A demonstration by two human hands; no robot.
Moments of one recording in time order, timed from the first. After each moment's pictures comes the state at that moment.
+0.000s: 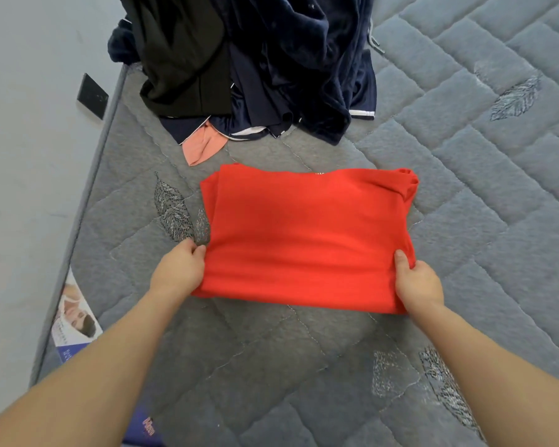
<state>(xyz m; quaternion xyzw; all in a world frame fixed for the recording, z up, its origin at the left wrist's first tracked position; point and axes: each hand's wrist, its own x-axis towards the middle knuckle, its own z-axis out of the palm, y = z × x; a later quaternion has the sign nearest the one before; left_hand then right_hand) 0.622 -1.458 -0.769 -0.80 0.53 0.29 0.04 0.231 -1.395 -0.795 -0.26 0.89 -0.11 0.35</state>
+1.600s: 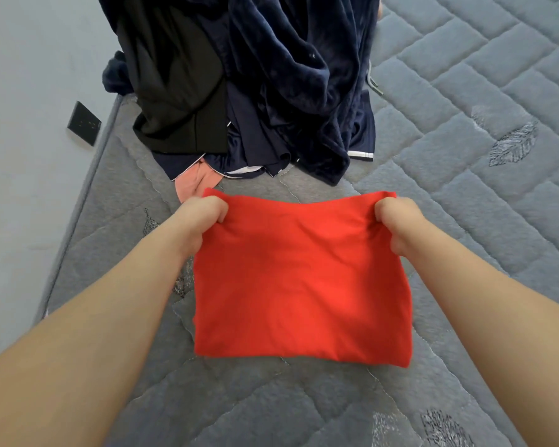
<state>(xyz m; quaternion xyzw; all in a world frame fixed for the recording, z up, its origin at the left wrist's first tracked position) 0.556 -1.611 -0.720 -0.76 0.27 0.56 -0.18 0.248 -1.588 -0.739 -0.17 0.81 -0.27 0.49</state>
